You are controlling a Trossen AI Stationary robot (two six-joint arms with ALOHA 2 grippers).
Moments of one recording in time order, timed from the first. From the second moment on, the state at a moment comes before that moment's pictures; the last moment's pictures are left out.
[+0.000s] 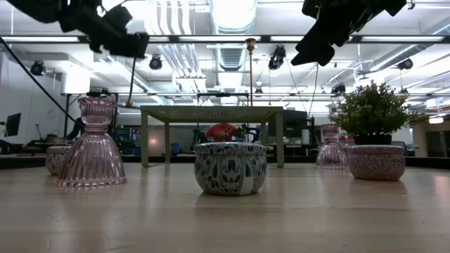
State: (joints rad) left arm 0.64 0.81 0.66 0.15 -0.56 0.21; right arm -0.17 1.07 0.85 -0.39 -0.13 0.07
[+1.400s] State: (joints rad) left arm 0.64 1.47 1.16 0.30 0.08 0.11; right arm -0.17 1.07 0.84 -0.38 -0.13 0.06
